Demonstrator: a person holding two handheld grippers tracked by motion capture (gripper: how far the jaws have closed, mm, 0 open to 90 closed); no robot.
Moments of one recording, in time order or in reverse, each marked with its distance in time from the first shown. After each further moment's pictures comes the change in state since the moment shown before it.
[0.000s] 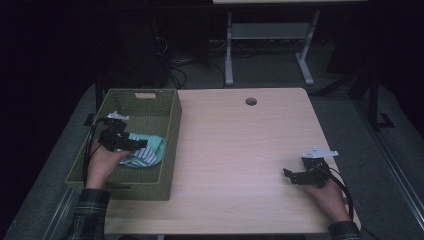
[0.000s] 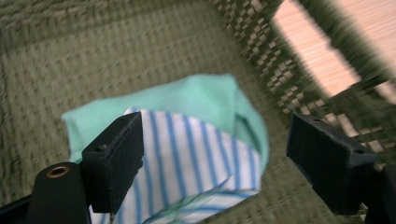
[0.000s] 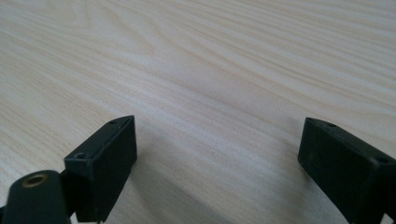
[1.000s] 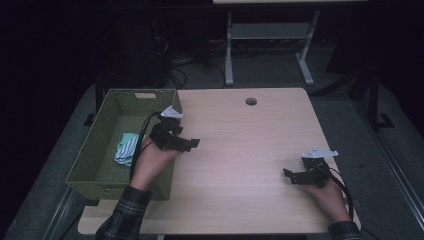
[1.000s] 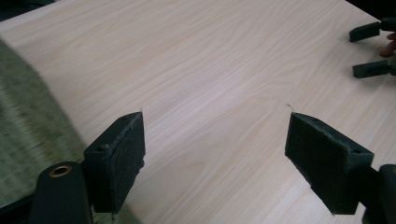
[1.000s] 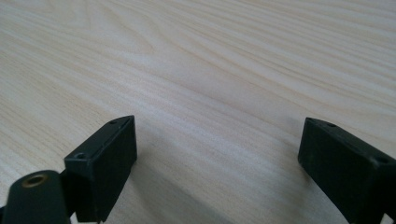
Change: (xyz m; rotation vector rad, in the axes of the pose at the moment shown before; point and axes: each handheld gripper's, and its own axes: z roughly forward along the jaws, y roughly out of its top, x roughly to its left) left arm -0.131 0.052 0.026 -0.090 -0.216 0.188; right arm 0.000 0.000 0.000 0.000 0.000 0.000
